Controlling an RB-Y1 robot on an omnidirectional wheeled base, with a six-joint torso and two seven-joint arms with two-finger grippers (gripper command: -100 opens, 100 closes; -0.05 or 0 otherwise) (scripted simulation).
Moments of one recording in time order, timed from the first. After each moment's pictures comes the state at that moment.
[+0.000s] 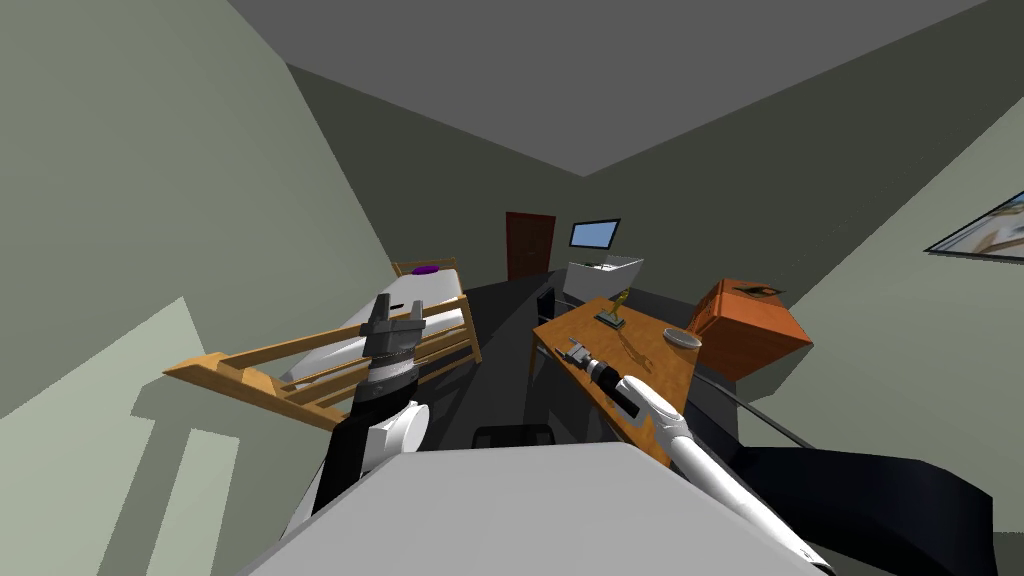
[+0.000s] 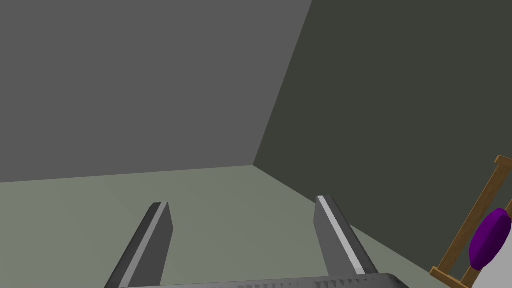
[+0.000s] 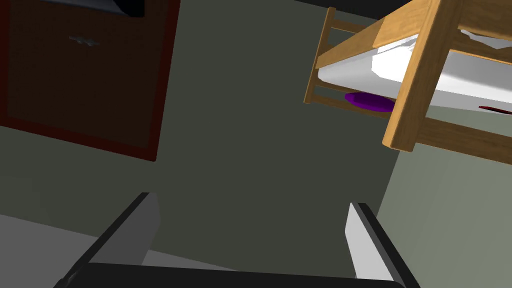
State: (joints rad) left arm 0.51 -0.01 -0.03 -2.39 0.08 -0.46 0.07; right arm 0.13 -0.56 0.11 -1.39 0.82 -0.48 0.52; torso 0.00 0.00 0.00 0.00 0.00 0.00
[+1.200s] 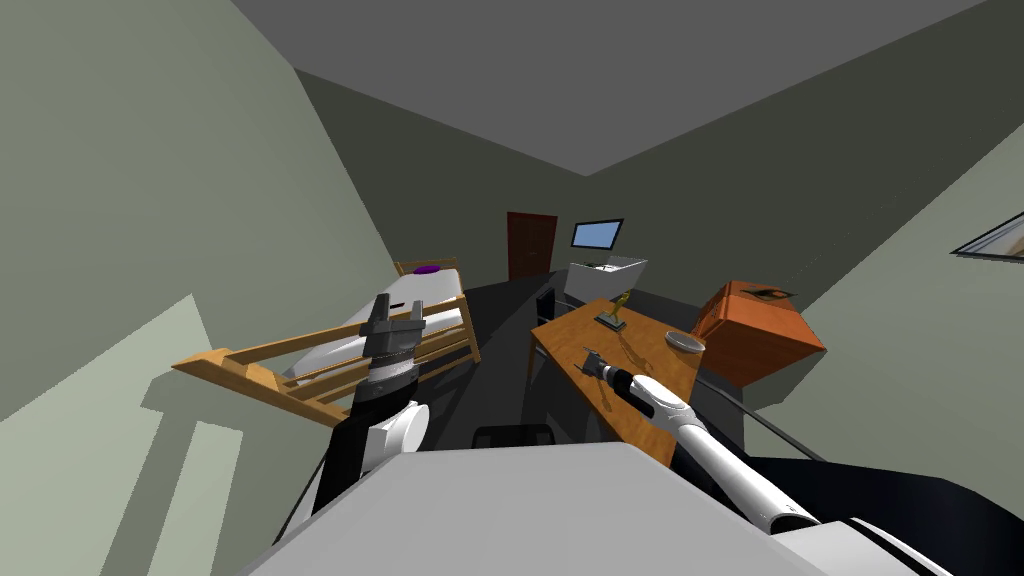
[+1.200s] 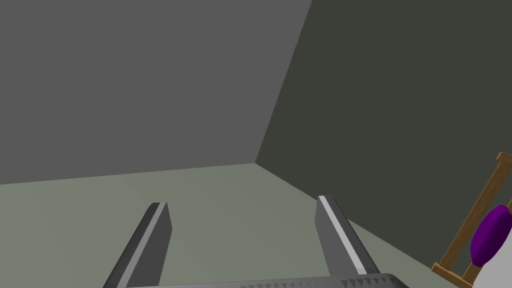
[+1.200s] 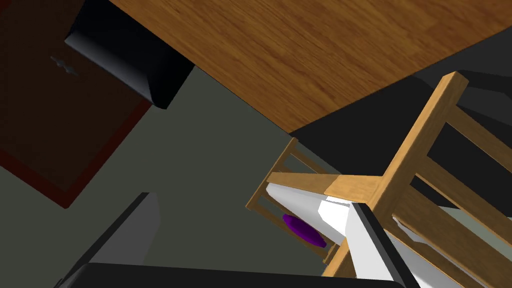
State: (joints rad) left arm 0.51 -0.01 -0.03 -2.39 0.08 -0.46 0.07; right arm 0.02 -0.66 0.11 -1.06 1.08 -0.48 0.69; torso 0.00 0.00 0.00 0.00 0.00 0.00
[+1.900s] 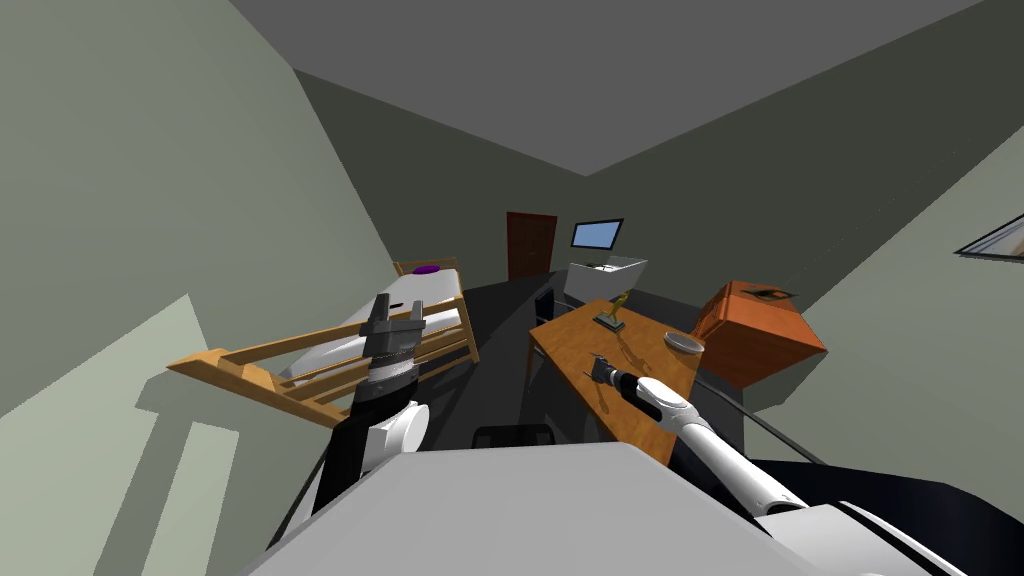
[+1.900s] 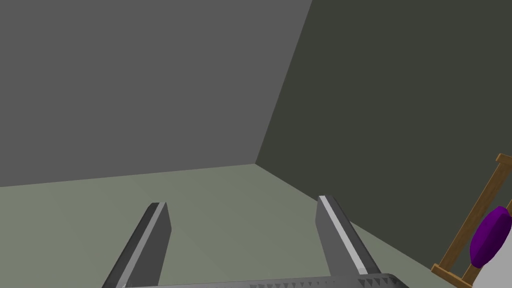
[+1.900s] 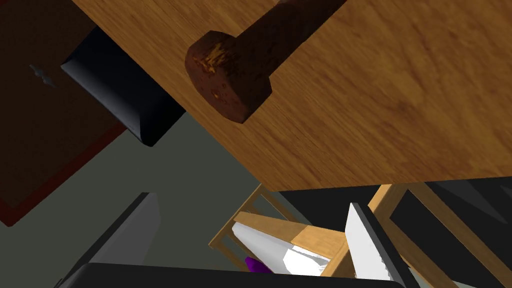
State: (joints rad) left arm 0.51 -0.01 -0.03 -2.39 0.08 -0.46 0.07; right arm -0.02 -0.67 0.10 -0.92 1.18 -0.49 0.78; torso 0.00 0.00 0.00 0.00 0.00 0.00
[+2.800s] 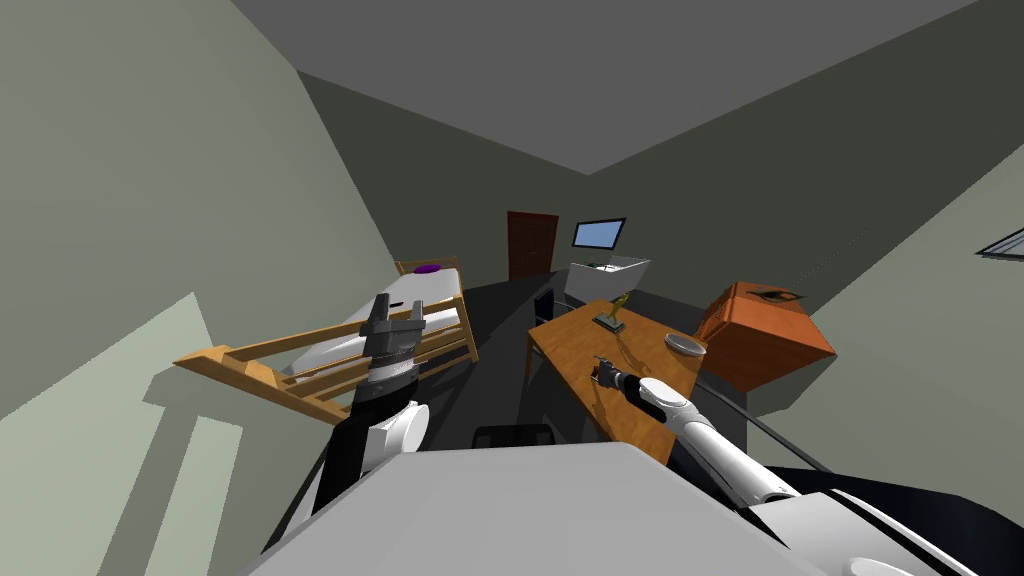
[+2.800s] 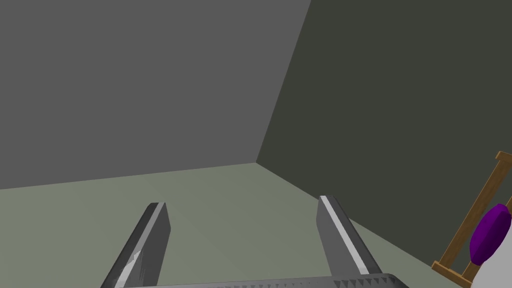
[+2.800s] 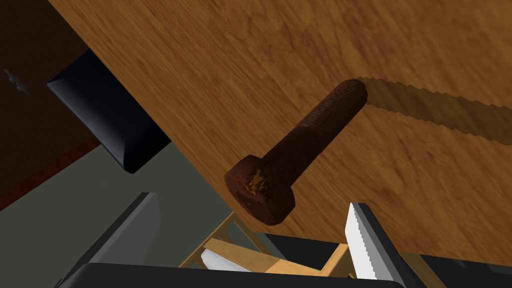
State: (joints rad) left arm 0.51 -0.01 -0.03 -2.39 0.08 -0.46 0.07; right arm -0.05 -0.69 0.12 -0.85 1.28 -0.47 0.79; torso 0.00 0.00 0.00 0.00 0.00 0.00
